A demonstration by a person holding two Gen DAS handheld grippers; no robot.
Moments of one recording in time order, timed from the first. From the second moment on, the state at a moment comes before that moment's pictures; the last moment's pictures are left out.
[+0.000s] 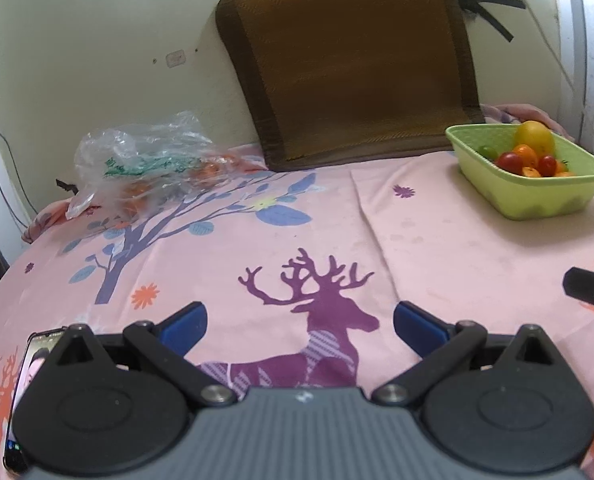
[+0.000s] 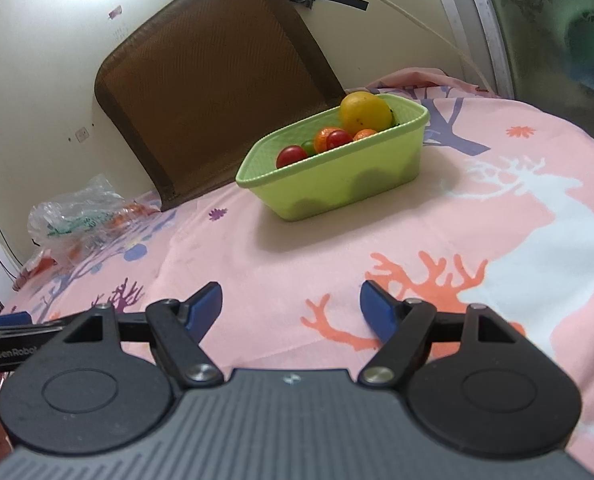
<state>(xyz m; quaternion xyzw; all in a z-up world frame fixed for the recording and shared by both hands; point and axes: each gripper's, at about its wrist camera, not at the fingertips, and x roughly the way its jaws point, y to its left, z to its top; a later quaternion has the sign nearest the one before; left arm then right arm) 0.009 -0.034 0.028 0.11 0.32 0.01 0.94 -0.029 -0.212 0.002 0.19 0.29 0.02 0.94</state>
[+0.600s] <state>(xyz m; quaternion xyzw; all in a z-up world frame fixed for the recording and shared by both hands) -0.015 -0.045 0.026 0.12 0.31 -0.01 0.94 -0.052 -0.212 0.011 0.20 0.30 0.01 0.93</state>
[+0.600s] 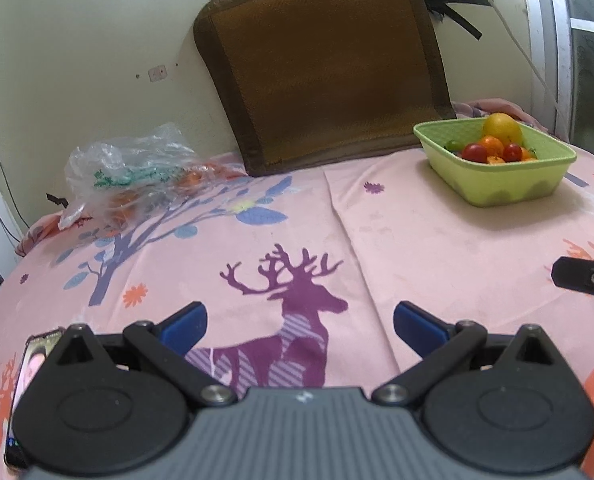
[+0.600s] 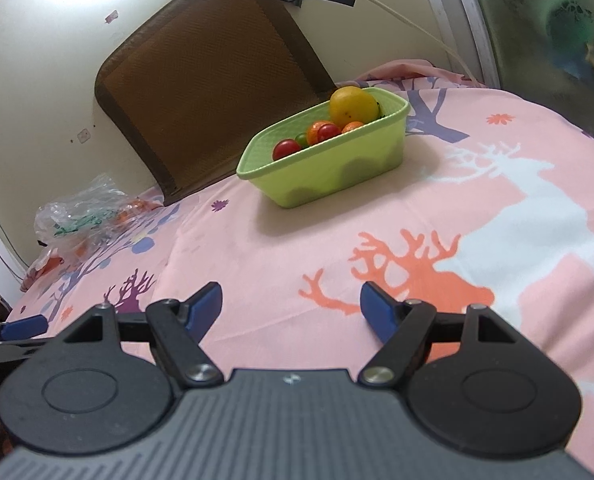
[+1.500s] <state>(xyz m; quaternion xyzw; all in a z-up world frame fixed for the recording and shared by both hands) -0.050 -0.037 0.010 0.10 0.35 -0.02 0.93 -0.092 -0.195 0.016 0.19 0.30 0.02 0.94</state>
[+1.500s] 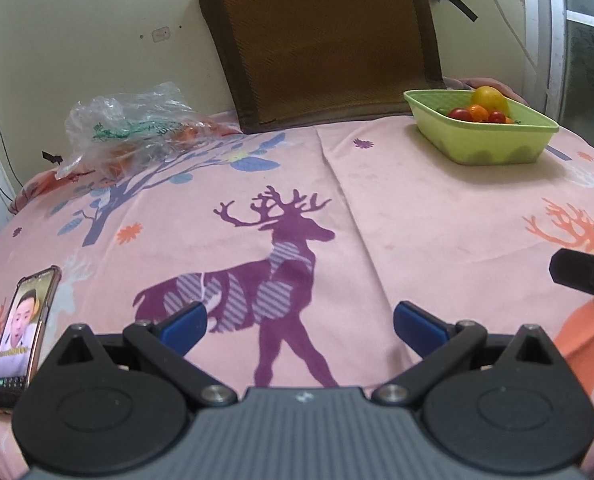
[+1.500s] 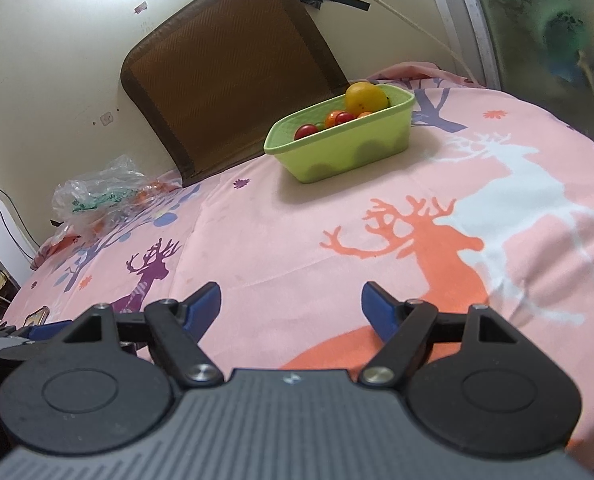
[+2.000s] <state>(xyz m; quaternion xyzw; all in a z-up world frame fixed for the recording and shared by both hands) -0.071 -0.052 0.001 0.09 0.38 -0.04 0.92 -0.121 -0.196 0.021 0.18 0.28 0.01 0.94</state>
